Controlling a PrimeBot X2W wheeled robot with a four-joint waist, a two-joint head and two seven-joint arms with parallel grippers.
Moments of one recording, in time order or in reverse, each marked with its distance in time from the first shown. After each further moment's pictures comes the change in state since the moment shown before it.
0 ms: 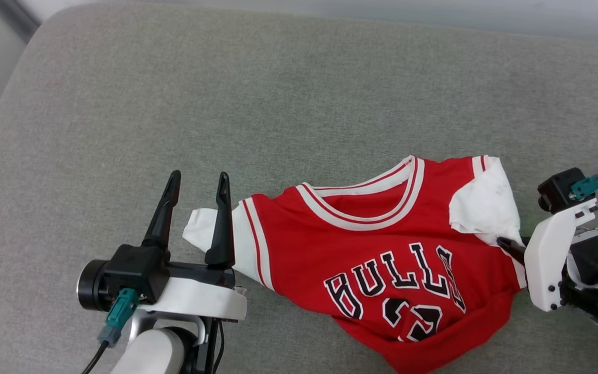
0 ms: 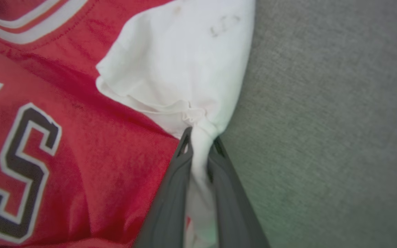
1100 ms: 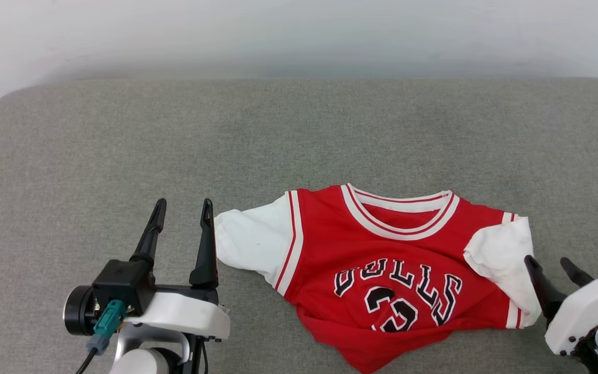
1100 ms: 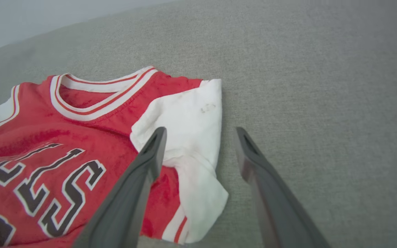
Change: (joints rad) left arm 0.070 0.048 0.015 0.001 -0.033 0.026 0.046; right arm 0.312 0.300 -0.432 -0.064 -0.174 -0.001 -0.400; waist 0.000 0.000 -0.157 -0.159
